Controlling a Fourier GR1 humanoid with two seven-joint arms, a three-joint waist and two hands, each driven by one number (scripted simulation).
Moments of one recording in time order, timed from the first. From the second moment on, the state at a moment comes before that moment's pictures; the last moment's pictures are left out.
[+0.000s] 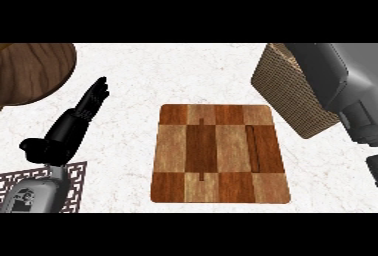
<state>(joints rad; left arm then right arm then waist) -0.18 0.21 0.01 -1.58 -0.03 -0.18 0.02 -1.46 -0.31 0.10 -0.35 1.12 -0.82 1.11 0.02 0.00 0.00</state>
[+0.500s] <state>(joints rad) -0.18 0.22 0.02 -1.60 -0.03 -0.19 0.03 -1.35 -0.41 -0.01 -0.34 1.06 -0.89 1.04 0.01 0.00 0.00</state>
